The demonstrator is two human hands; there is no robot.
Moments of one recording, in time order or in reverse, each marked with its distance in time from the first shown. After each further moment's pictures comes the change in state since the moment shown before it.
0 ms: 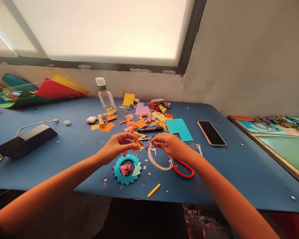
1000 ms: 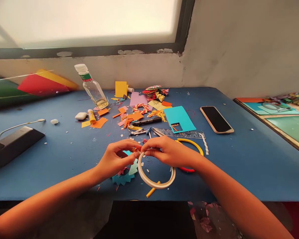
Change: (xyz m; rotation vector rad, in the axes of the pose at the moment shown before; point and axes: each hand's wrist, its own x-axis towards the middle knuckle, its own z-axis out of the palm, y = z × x) left_hand -0.011 -0.017 0.035 0.178 0.068 0.116; right_hand -0.011 -0.012 0.014 0.363 -0.160 -0.044
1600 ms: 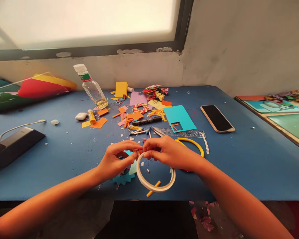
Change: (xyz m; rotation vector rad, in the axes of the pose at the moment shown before) left_hand -0.002 -0.003 0.000 0.060 -0.029 0.115; right_hand -0.006 -0.006 0.003 0.106 0.052 0.147
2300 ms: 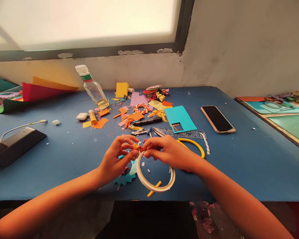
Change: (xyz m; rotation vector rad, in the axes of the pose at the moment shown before) left_hand -0.006 -0.009 0.002 0.026 0.092 0.144; right_hand 0.001 0.001 0.003 0.073 0.037 -0.001
